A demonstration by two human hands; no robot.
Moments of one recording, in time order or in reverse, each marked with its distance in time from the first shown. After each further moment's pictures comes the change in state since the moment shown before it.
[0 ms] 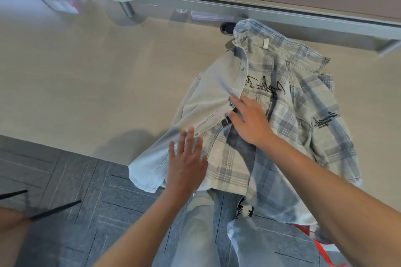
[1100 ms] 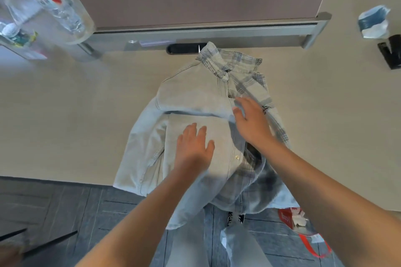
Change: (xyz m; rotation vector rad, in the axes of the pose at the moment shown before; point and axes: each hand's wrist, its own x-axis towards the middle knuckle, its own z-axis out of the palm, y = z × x) left_hand 0.049 0.195 -0.034 -0.133 -0.054 0.036; right_hand -0.093 0.134 -0.094 0.313 0.226 0.266
